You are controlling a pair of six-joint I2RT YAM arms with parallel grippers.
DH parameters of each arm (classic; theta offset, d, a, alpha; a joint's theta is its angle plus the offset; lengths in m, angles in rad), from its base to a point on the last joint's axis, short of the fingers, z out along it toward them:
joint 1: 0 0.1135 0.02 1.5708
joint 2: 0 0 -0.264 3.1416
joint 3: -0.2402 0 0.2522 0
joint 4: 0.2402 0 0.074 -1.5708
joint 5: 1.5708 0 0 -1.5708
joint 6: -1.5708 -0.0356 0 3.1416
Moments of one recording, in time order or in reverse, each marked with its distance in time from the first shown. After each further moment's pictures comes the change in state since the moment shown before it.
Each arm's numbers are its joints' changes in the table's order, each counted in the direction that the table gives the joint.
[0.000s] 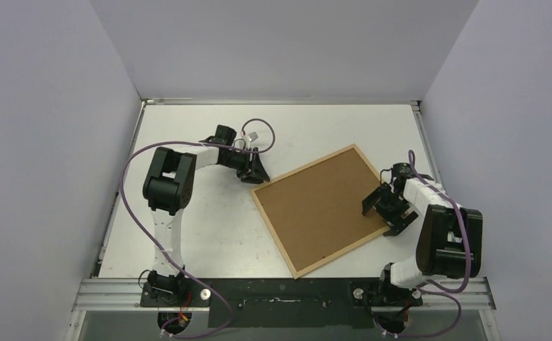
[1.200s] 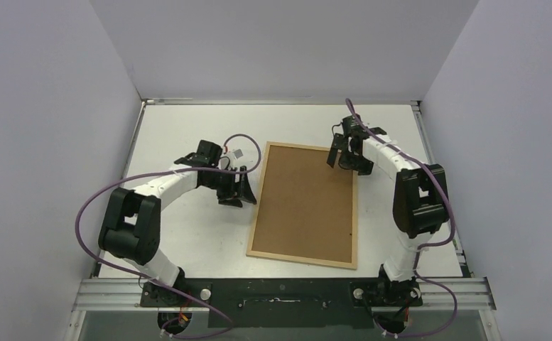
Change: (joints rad) left arm -0.048 0.598 0.480 0.195 -0.271 -0.009; right arm 0.401 -0.416 -0.607 -0.113 0.208 0.264
